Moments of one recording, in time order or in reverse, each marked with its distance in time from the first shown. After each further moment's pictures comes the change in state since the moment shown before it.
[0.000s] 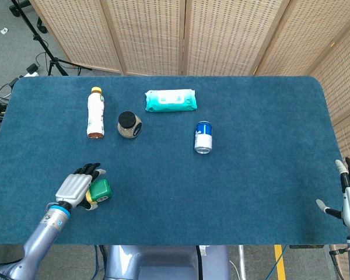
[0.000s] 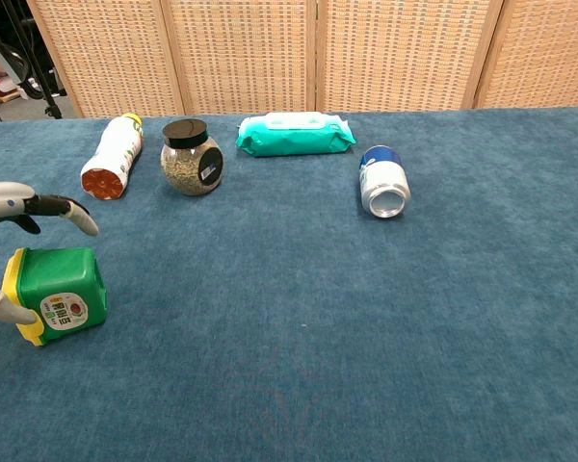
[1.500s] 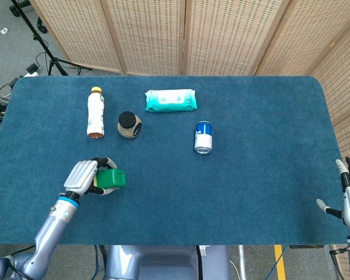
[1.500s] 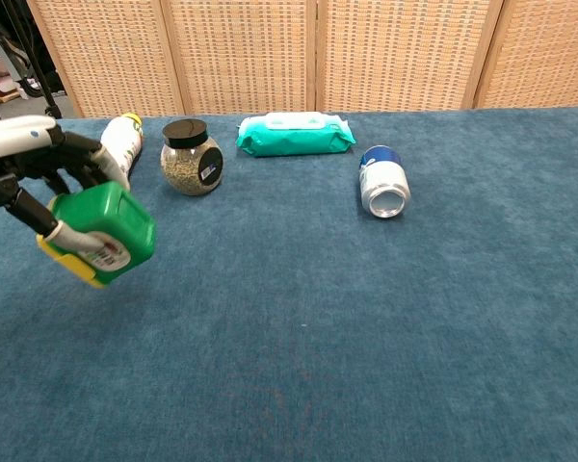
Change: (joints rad) left arm 0.024 -0.106 -0.047 0.154 0.287 0.084 -0.433; right arm 0.002 0.000 0.001 0.002 0.002 -0.005 0.002
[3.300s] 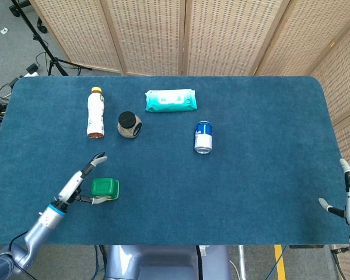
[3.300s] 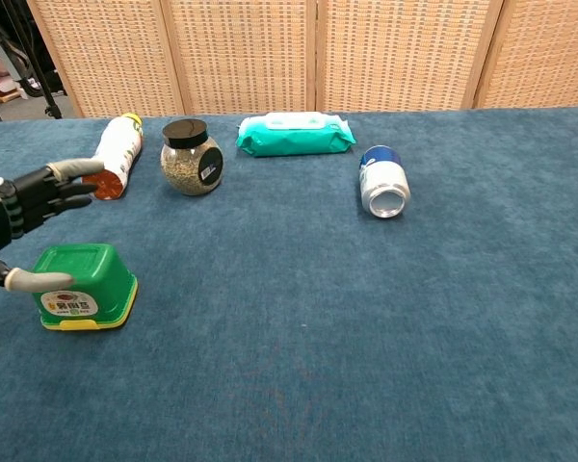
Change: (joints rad) left arm 0.138 -0.368 0.182 1.045 0.634 0.301 -1.335; right arm -0.003 0.002 0.011 0.000 0.015 0.006 0.010
